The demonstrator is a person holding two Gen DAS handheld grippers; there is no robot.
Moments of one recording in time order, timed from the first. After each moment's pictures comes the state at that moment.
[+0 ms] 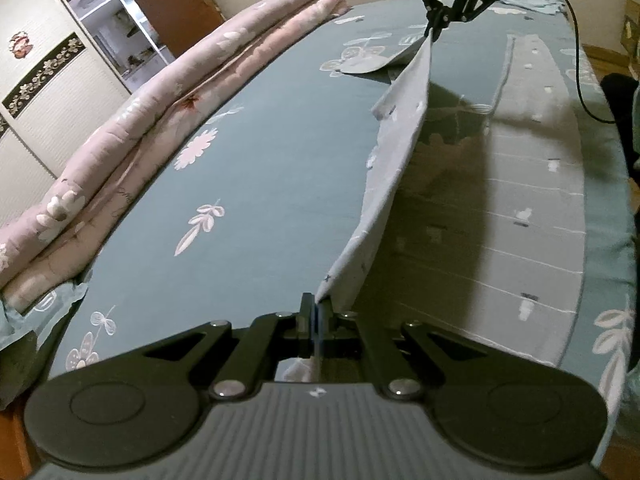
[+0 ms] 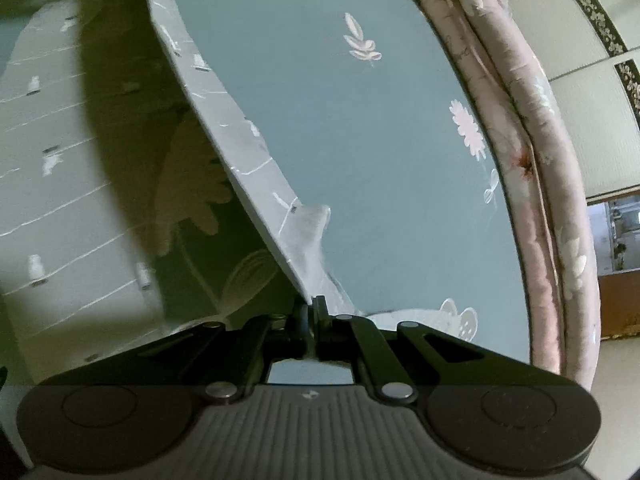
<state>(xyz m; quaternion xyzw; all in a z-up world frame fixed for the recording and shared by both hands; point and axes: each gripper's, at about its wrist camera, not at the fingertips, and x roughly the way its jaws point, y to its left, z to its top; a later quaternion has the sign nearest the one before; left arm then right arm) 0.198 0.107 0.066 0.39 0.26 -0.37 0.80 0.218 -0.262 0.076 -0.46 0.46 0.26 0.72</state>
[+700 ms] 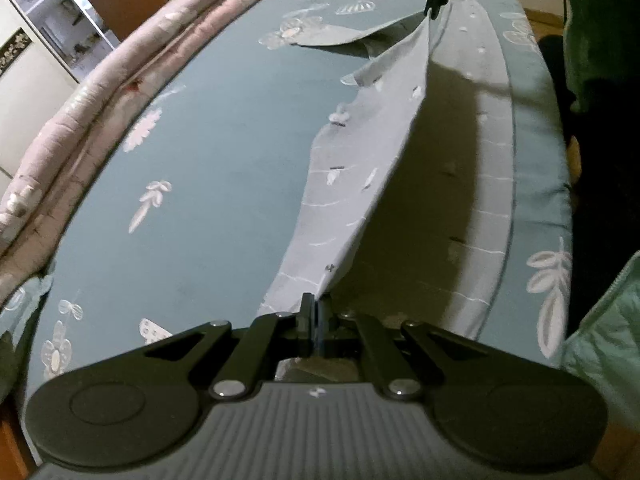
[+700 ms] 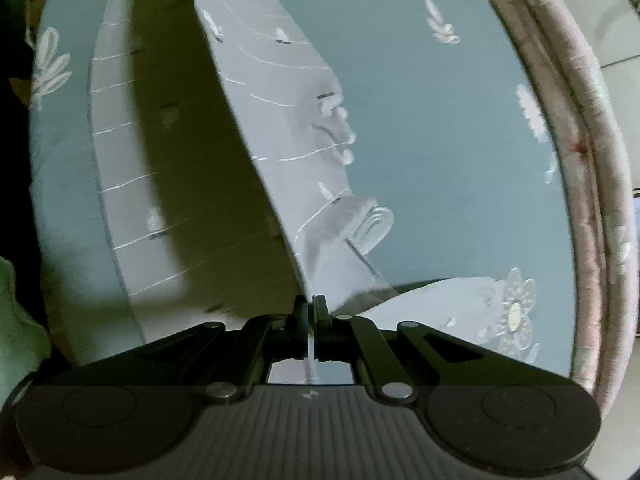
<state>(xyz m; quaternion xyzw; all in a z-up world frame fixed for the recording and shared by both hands) 0.164 0.115 0.060 0.41 0.32 -0.42 0.74 0.156 -0.244 0.071 -0.45 0.52 0.31 0.66</state>
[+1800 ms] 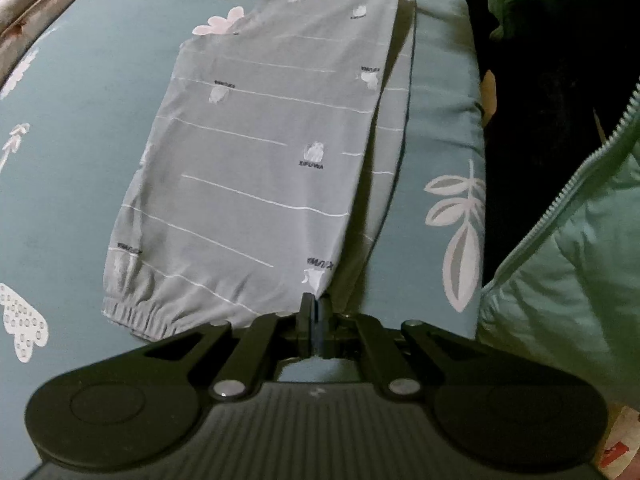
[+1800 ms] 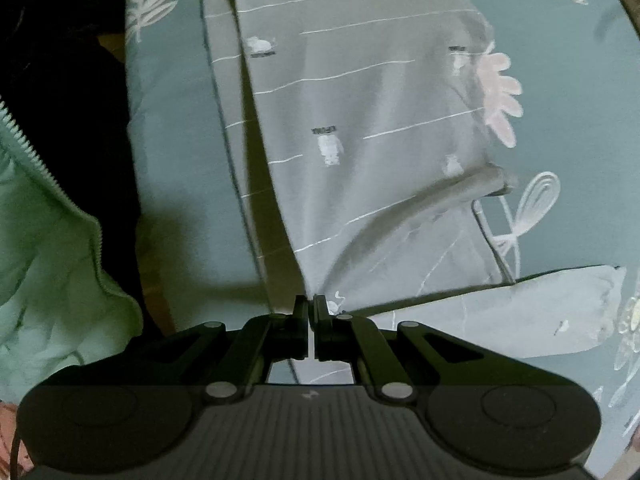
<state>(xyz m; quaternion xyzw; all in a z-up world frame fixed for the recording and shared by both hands) 0.142 0.104 -0.012 0.41 0.44 -0.50 0.63 0.136 -0.231 0.010 -0.39 0.61 0.40 0.55</state>
